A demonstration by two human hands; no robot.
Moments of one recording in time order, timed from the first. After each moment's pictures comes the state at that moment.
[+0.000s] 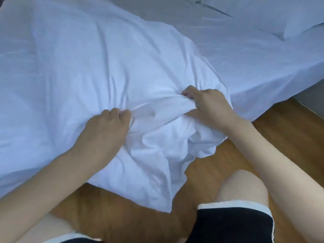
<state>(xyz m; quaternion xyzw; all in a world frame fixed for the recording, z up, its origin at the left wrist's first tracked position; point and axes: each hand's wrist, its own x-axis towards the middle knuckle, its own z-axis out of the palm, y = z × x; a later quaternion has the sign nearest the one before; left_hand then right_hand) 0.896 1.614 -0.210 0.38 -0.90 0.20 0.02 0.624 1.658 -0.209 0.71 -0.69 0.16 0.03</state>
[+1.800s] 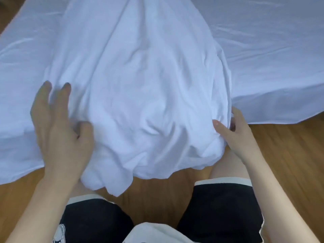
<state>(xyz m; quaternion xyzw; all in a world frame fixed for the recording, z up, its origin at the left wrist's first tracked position) 1.030 1.661 -0.241 0.65 -0.65 -0.02 0.38 0.682 1.707 -0.287 0.45 -0.69 0.43 -0.37</state>
